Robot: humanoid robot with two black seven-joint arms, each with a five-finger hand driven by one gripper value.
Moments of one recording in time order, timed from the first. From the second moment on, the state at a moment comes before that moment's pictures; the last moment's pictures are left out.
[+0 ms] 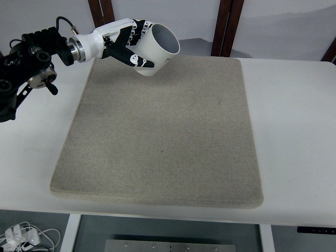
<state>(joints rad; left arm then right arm) -1.03 0.42 -0.62 -0.85 0.79 -0.41 -0.23 0.00 0.00 -0.01 0.19 -0.03 -0.01 -0.03</state>
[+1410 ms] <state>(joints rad) -0.72 0.27 -0.69 -0.66 0.61 -0.42 -0.61 0.00 0.00 -0.01 0.19 -0.03 -0.01 -0.03</state>
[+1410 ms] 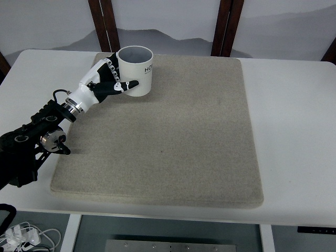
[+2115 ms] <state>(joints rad) -0.71 0.25 -0.67 -0.62 0.70 -0.39 -0.61 0.00 0.00 -0.01 0.19 -0.03 -0.01 -0.03</state>
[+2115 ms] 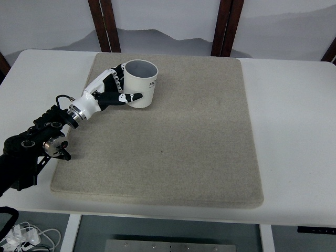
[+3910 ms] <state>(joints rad) -0.97 0.40 -0.69 -0.69 0.49 -0.39 -0.61 0.00 0.00 -0.01 0.19 -0.03 -0.01 -0.03</state>
